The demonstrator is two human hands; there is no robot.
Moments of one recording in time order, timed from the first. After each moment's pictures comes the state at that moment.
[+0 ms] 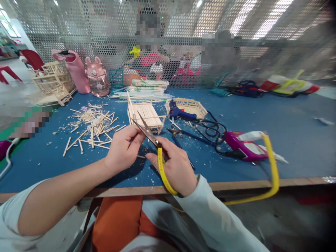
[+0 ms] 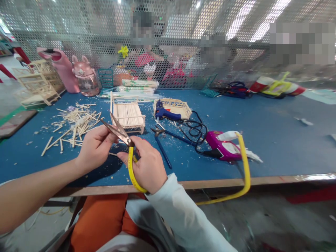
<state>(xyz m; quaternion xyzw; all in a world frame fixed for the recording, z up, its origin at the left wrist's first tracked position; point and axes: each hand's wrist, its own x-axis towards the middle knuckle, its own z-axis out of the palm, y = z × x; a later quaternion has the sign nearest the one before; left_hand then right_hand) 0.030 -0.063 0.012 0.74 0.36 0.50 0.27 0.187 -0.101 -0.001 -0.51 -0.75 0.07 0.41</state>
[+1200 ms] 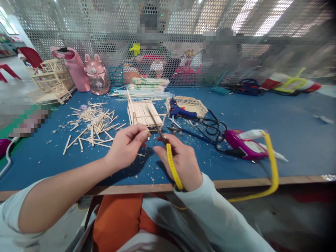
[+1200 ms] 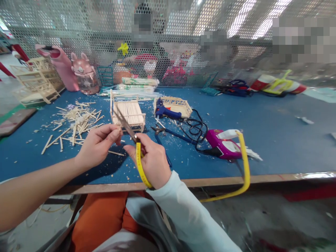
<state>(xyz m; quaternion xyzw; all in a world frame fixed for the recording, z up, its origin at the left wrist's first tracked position) 0.034 -0.065 0.018 0.67 0.34 0.49 0.43 0.194 -0.100 0.004 -0.51 -0.73 0.09 0.45</state>
